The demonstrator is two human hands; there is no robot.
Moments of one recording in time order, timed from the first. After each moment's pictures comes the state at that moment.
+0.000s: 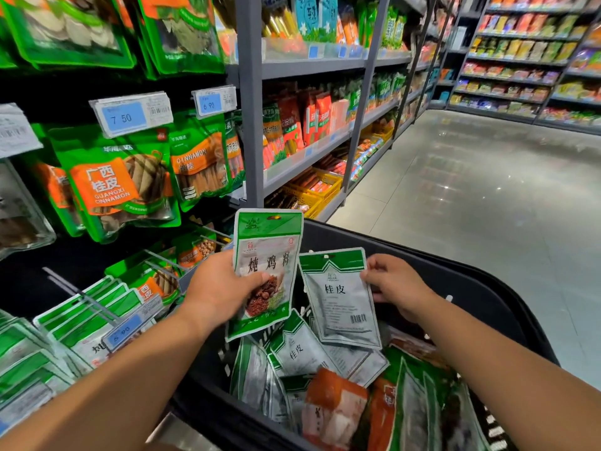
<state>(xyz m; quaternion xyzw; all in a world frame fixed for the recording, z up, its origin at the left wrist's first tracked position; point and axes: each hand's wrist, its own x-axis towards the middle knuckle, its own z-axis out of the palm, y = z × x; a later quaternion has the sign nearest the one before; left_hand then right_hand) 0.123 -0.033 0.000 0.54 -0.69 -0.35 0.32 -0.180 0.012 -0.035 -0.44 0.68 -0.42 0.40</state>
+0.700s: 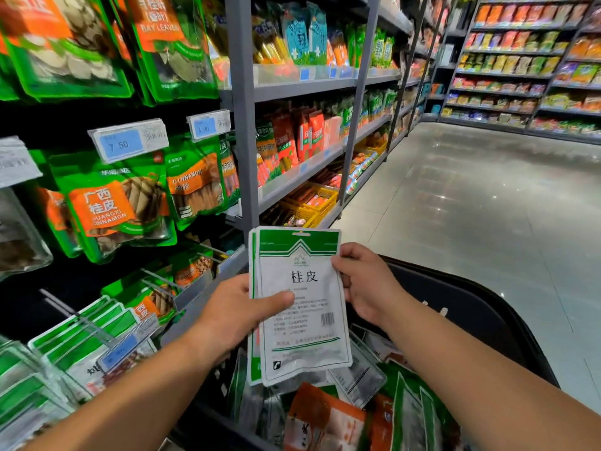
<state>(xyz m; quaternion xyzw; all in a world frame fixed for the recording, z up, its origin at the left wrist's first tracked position) 0.102 -0.010 0.002 0.42 -0.61 -0.57 0.37 -0.118 0.008 0.014 -0.35 0.53 -0.58 0.50</state>
